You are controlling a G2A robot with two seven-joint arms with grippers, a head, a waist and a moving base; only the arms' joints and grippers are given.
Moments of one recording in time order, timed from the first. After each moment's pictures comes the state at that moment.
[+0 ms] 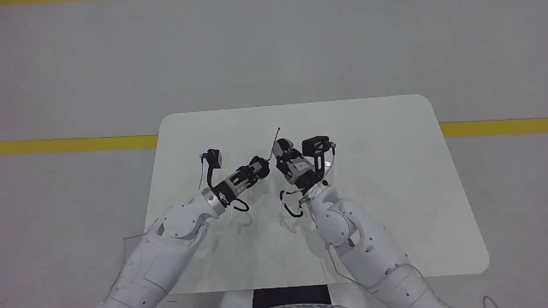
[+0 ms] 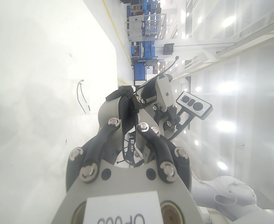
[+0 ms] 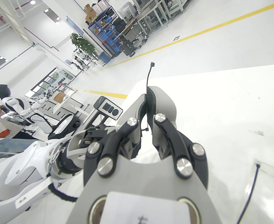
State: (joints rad) left arm 1.45 -1.14 -1.11 -1.45 -0.30 -0.34 -0.48; right arm -1.44 -1.39 0.96 -1.54 -0.84 -0.10 -0.09
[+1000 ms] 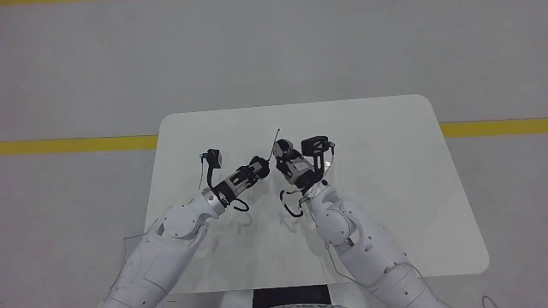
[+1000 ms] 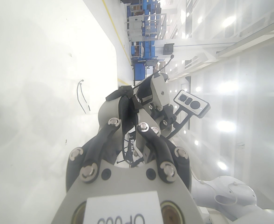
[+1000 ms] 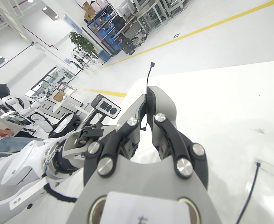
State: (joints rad) left arm 1.45 -1.14 -1.11 -1.45 -0.30 -0.34 -0.48; right arm -1.44 -1.40 0.97 -1.52 -0.83 -0.11 -0.07
